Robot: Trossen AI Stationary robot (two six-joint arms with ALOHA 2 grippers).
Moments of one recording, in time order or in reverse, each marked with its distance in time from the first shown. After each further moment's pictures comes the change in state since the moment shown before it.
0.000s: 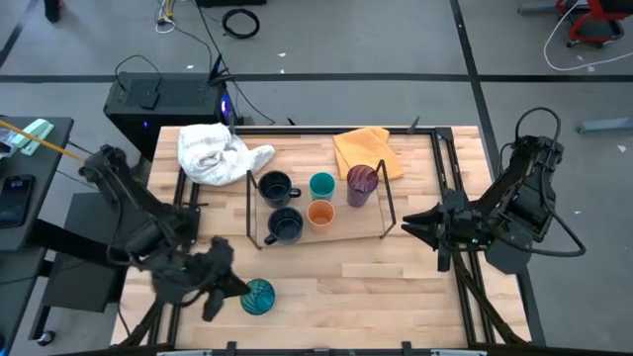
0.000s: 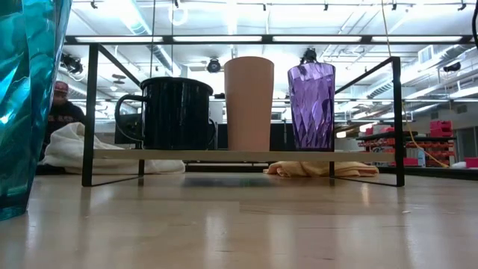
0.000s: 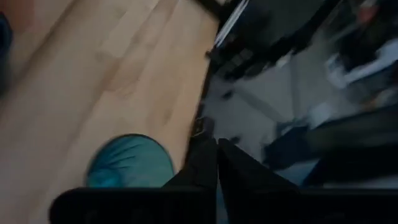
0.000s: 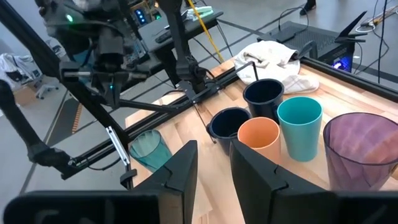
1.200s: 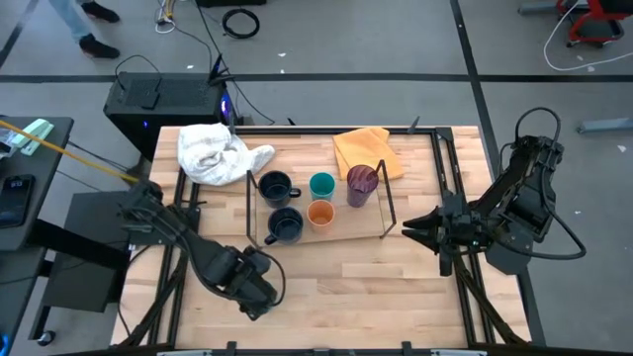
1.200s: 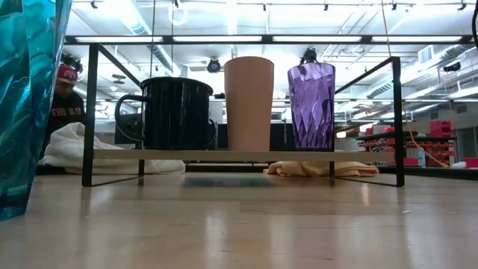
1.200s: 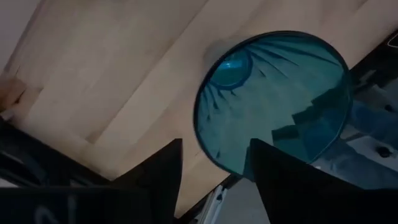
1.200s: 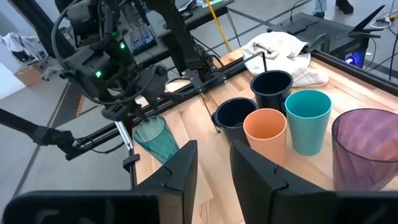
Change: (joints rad) left arm 0.235 0.529 0.452 -0.767 0.536 -0.197; right arm 0.003 0.000 0.000 0.000 -0.058 -0.044
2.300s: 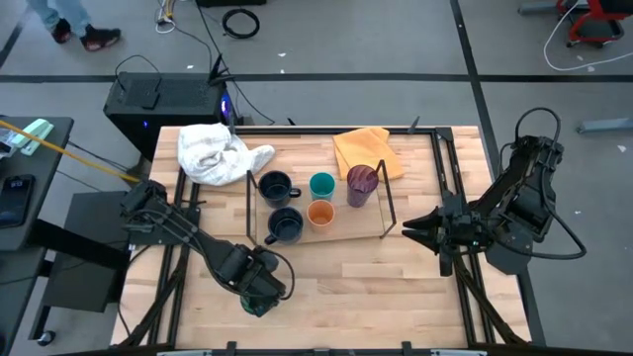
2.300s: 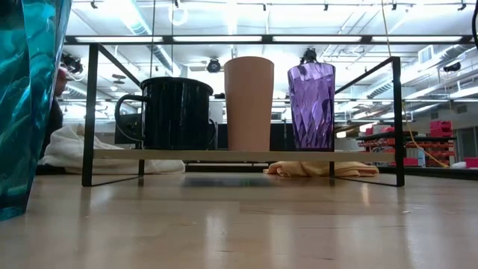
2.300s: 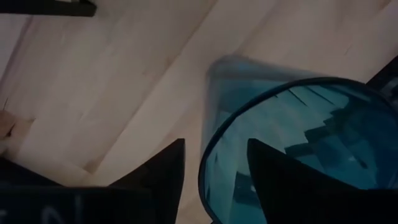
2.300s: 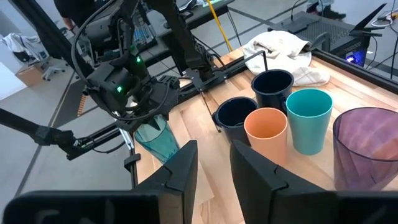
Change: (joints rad) left arm 0.044 0.008 -0.126 0.125 0.005 0.111; right arm 0.000 0.000 0.000 0.001 -0.004 0.004
